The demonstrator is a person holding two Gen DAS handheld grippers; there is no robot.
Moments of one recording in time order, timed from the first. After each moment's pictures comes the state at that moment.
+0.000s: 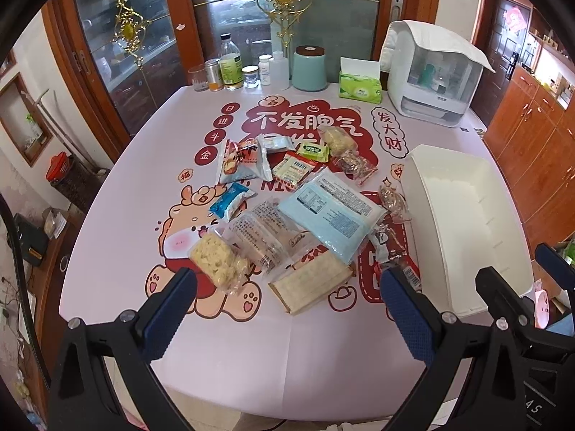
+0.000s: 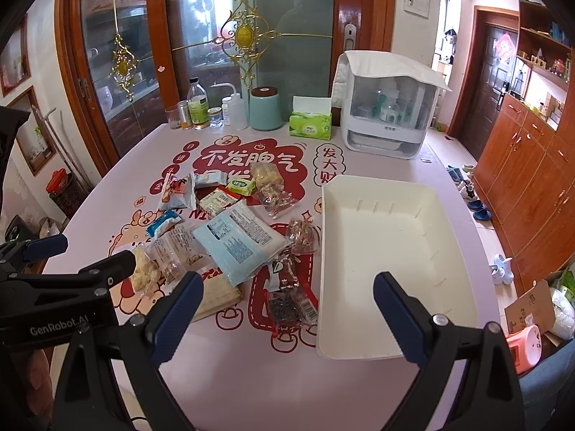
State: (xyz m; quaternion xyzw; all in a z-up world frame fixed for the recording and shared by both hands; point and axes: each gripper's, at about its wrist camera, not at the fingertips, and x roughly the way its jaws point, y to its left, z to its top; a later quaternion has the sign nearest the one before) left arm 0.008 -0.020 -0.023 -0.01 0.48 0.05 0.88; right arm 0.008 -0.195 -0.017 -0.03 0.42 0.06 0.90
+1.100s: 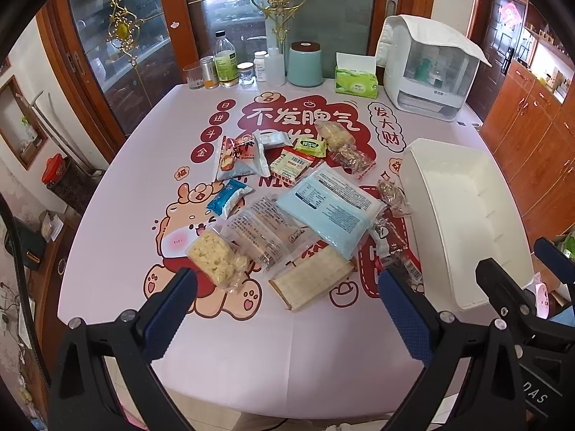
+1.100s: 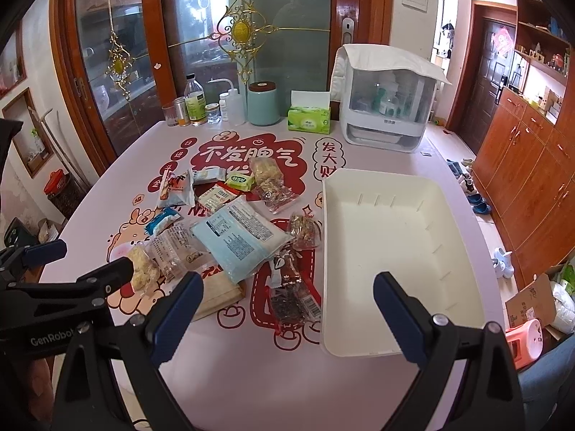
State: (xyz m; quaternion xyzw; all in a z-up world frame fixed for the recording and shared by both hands) left arm 0.010 -0.018 -0.028 -0.01 0.49 0.03 0.87; right arm 0.009 -0.194 -0.020 -0.03 0.43 0.05 0.90
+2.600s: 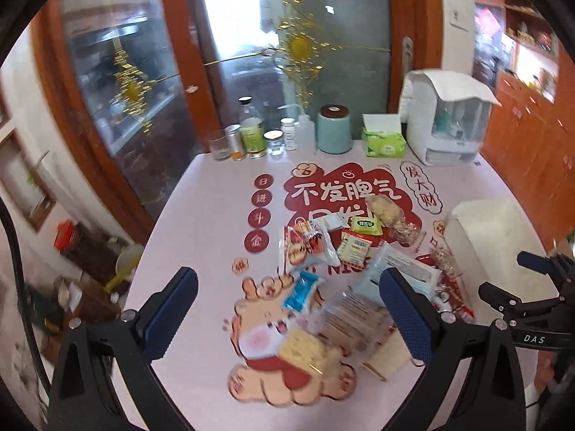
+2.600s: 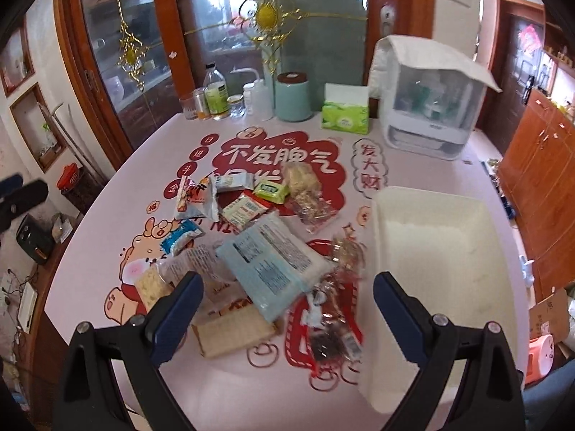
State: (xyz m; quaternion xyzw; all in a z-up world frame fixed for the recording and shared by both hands) left arm 0.096 0.102 0.023 0.06 0.40 0.00 0.91; right arm 0.097 -0.139 -0.040 -0.02 0.46 0.10 0.88
